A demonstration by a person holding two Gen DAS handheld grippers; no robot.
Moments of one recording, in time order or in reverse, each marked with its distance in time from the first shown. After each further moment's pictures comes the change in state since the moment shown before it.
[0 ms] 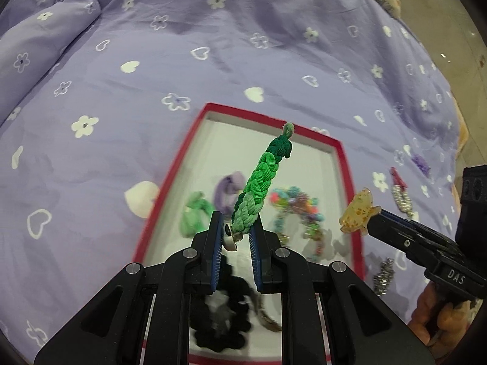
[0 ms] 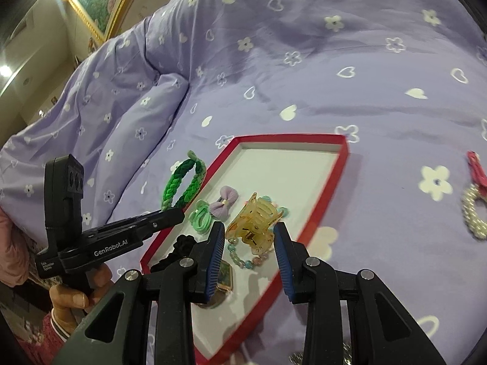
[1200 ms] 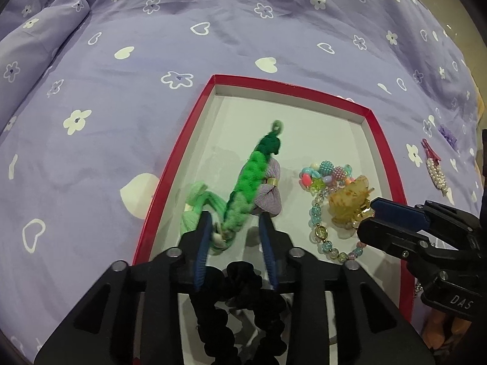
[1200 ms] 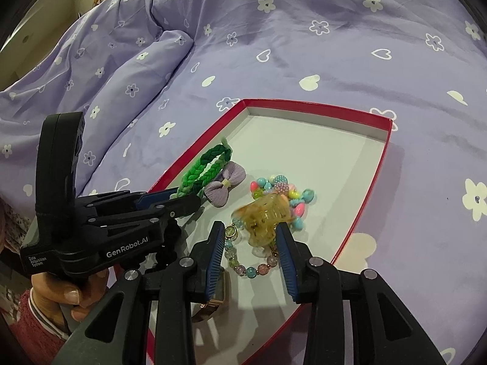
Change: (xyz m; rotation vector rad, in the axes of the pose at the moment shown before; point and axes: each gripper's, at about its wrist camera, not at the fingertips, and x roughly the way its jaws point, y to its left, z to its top) left arm 0.036 -0.003 -0.007 0.086 0.066 0.088; right arm 0.050 0.017 -0.006 -0.118 0.121 -0.061
